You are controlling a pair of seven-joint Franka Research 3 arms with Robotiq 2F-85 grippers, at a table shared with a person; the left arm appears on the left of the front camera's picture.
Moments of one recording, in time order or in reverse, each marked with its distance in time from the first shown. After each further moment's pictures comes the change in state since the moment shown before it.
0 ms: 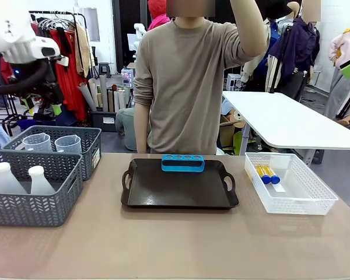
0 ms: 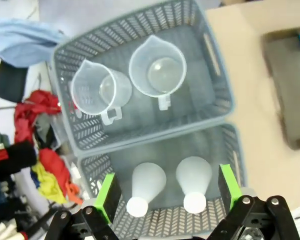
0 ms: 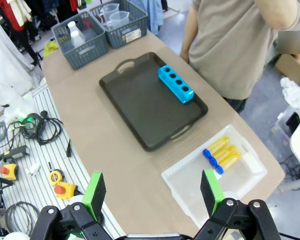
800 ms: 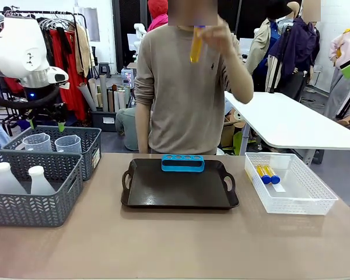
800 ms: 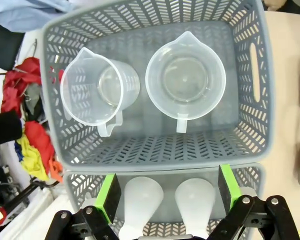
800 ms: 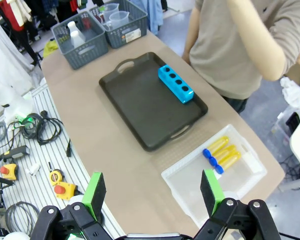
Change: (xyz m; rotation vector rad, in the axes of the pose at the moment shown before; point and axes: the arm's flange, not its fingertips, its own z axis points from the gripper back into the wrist) left arm 0.030 0.022 -0.080 0.013 0.100 0.156; right arm 0.000 0.000 0.000 0.000 0.000 -0.001
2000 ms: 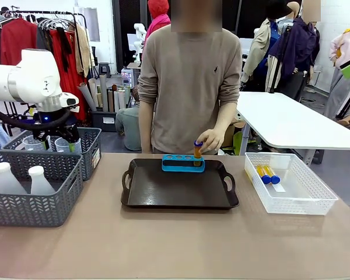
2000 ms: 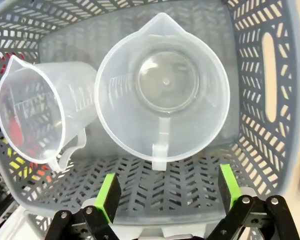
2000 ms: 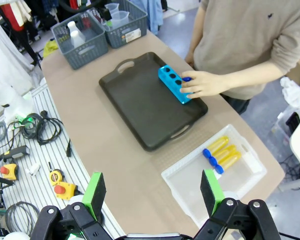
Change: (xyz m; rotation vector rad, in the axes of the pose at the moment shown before) left arm 0.011 -0.016 -0.089 -0.051 0.089 -0.006; right arm 0.000 0.000 0.000 0.000 0.000 0.000
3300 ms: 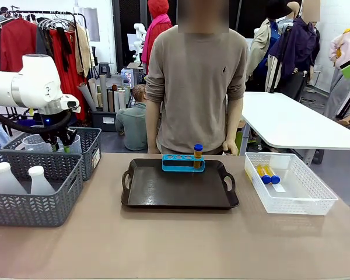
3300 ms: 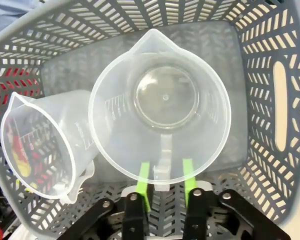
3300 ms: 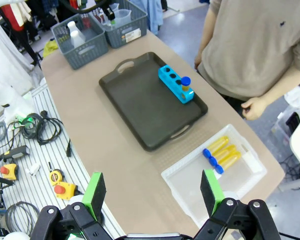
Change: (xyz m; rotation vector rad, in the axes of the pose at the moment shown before) left arm 0.018 0.008 -0.015 0.002 -0.054 -0.041; right arm 0.000 0.000 0.000 0.000 0.000 0.000
